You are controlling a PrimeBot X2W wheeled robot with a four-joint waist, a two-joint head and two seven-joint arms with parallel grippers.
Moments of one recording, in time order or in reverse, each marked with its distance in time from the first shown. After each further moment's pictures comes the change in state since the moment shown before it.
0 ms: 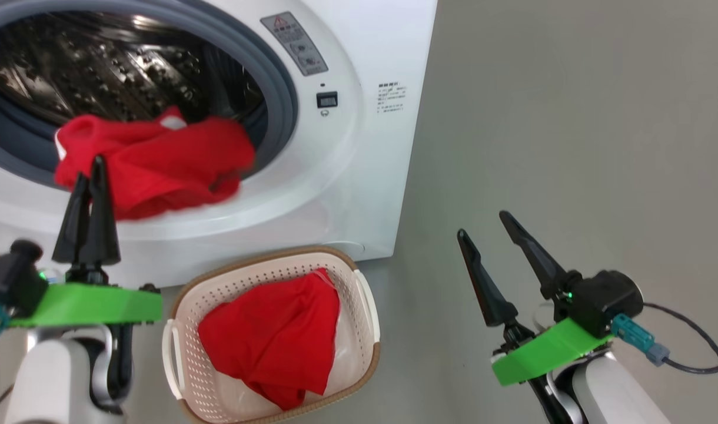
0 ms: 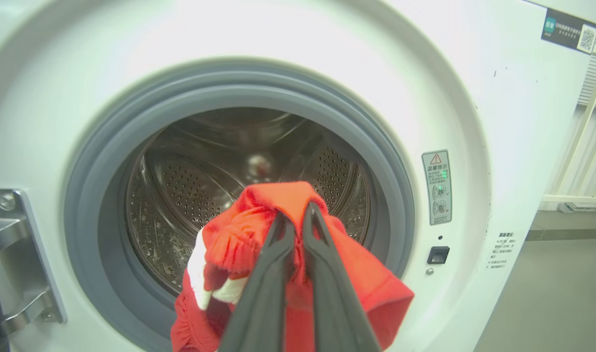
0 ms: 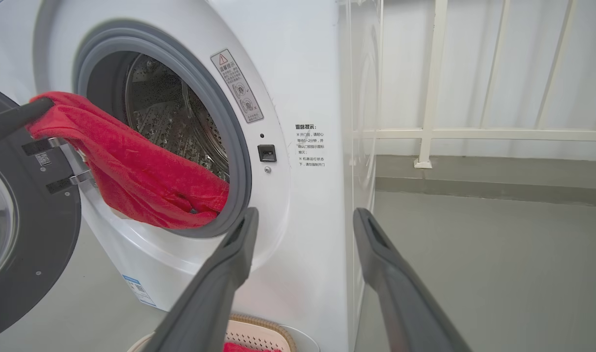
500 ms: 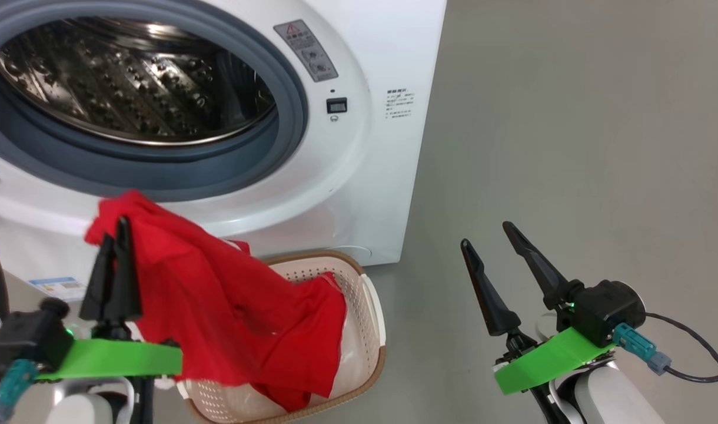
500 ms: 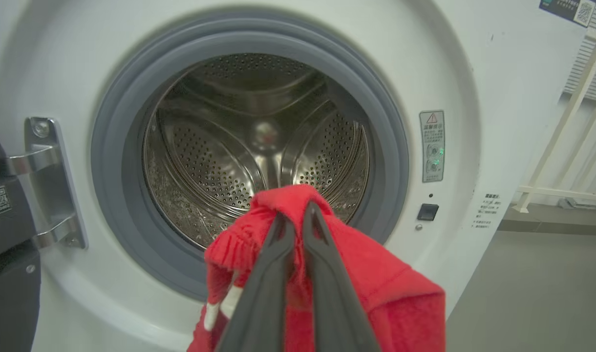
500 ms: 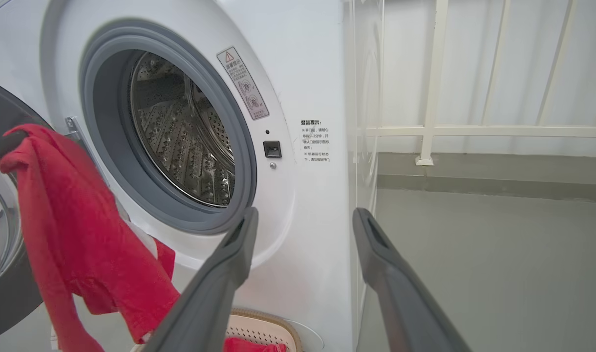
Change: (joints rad) left arm 0.162 -0.060 0.025 -0.086 0.007 -0.010 -0.002; right arm 0.033 0.001 -0.008 -0.007 -0.002 0.000 0.000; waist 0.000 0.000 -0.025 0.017
